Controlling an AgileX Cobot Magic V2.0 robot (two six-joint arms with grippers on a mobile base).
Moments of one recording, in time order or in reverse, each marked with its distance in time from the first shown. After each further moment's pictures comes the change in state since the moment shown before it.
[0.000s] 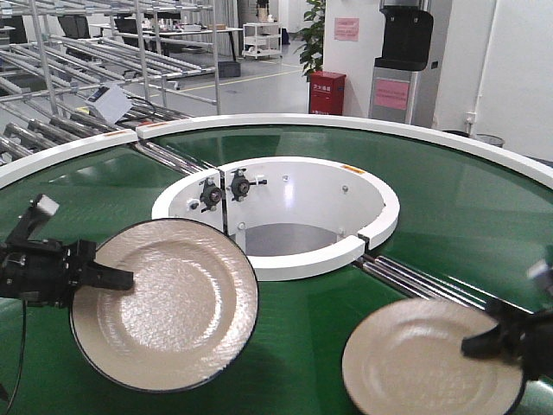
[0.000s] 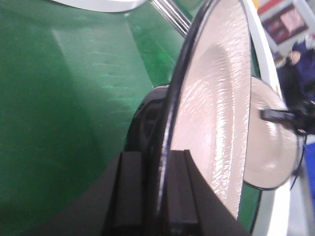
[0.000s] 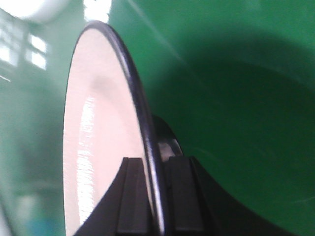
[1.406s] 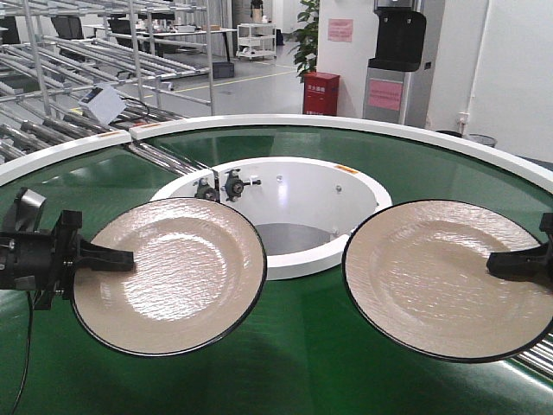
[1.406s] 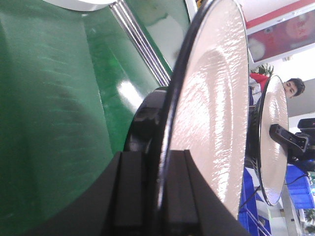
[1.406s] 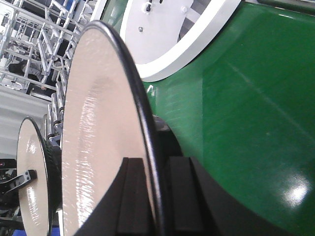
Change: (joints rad) left arm 0.016 0.000 0.000 -0.133 0.094 -0.146; right arm -0.065 -0.251 0.000 0.170 0.117 0.040
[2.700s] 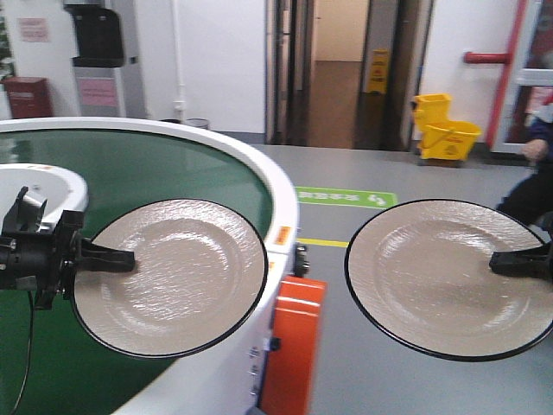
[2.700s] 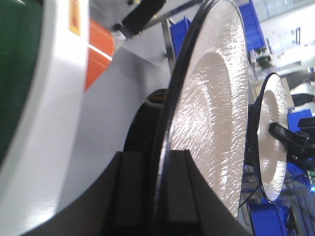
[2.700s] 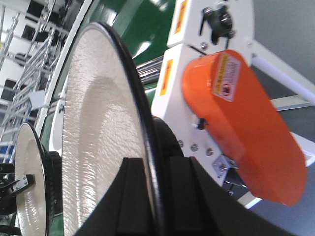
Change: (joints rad) left arm 0.003 0.000 0.000 -0.001 -0.001 0.000; right arm 0.000 0.000 0.000 0.000 -0.010 0.002
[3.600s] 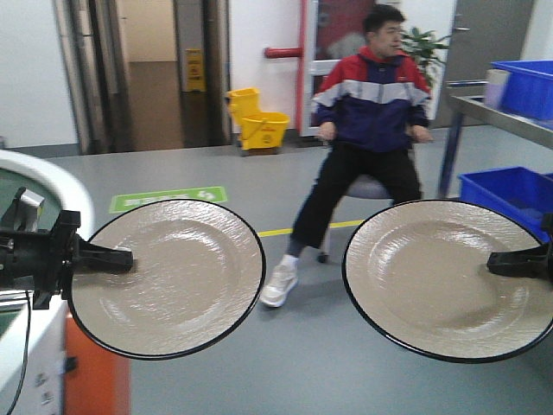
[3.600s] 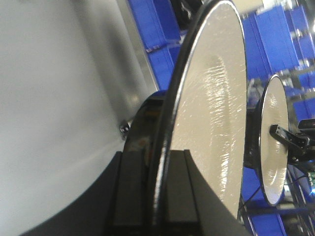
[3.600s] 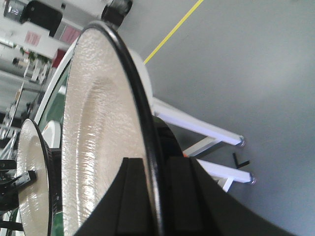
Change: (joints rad) left arm 0.000 0.000 0.000 0.000 0.001 0.000; right arm 0.000 0.000 0.000 0.000 0.008 0.000
